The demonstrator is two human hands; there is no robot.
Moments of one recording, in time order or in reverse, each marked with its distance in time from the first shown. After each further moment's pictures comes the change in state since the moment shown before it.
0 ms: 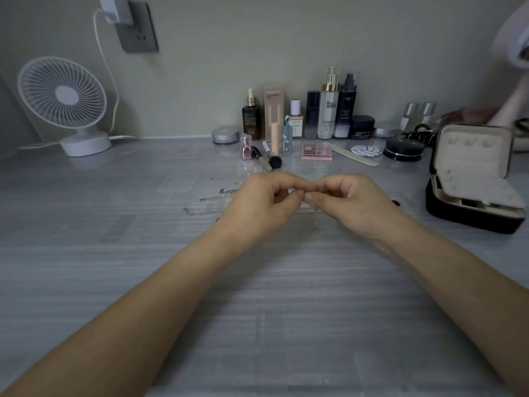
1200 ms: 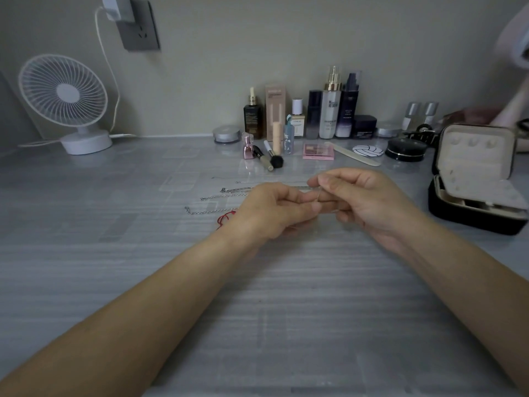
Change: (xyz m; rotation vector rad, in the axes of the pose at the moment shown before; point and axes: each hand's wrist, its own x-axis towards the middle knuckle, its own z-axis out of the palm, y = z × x) left_hand -0.003 0.008 0.011 -0.463 -0.088 -0.470; right_hand -0.004 -0.006 -0.006 0.268 0.036 0.141
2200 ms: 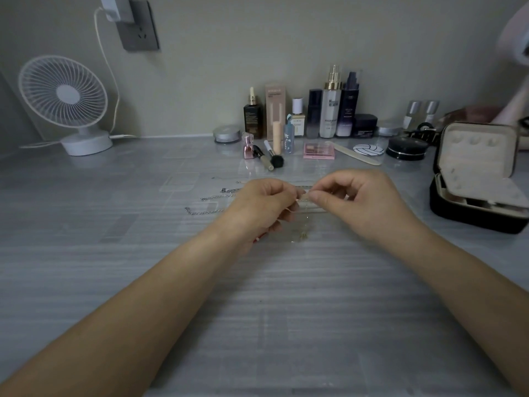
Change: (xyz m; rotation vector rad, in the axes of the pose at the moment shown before) left_hand 0.002 0.006 -0.008 0.027 0.066 -0.037; right_hand 0.001 0.007 0.001 -0.508 0.102 -0.381
